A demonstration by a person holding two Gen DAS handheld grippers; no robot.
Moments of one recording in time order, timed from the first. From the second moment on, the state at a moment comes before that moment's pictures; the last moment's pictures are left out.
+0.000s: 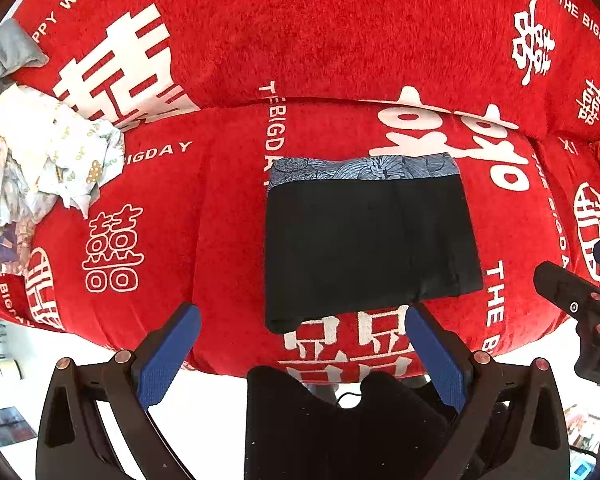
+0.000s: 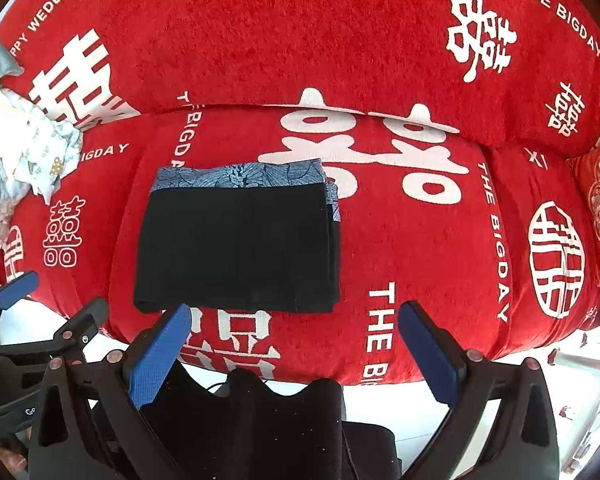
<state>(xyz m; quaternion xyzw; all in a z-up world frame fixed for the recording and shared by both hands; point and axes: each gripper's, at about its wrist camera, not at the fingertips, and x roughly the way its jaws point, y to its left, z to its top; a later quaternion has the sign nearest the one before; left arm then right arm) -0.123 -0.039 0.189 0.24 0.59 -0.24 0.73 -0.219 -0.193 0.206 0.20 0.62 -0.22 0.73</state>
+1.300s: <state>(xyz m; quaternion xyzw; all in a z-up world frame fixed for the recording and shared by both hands) -0.126 -0.040 0.190 0.25 0.60 -0.23 0.73 -0.211 -0.189 0.202 0.19 0.63 -0.21 0.72</state>
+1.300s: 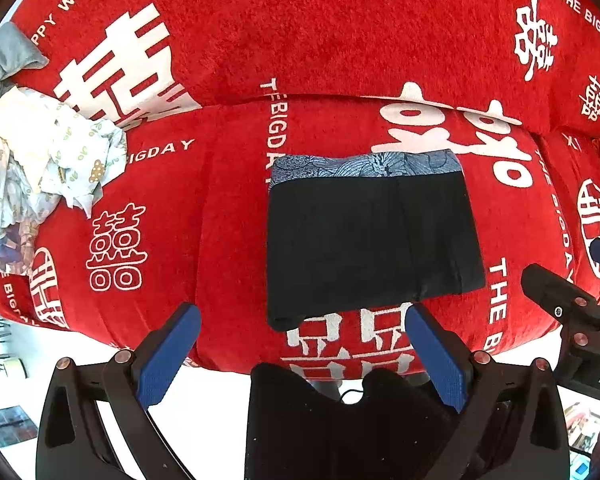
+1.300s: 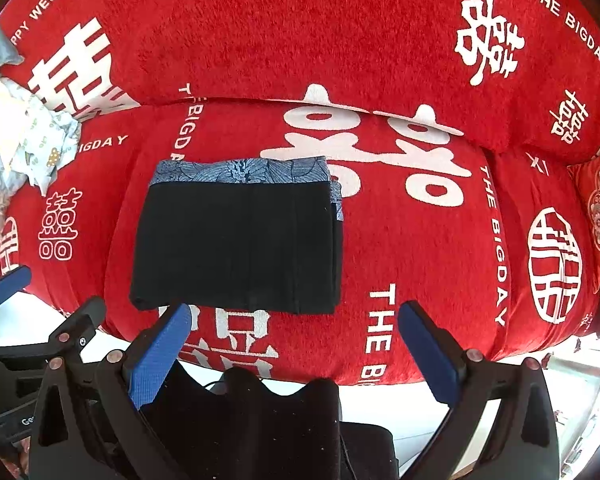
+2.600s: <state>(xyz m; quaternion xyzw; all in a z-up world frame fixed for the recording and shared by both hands) -0.128 -0.035 0.192 0.23 0.59 -0.23 0.74 -0.220 -0.188 0.197 0.19 0.63 -0.22 0.72</state>
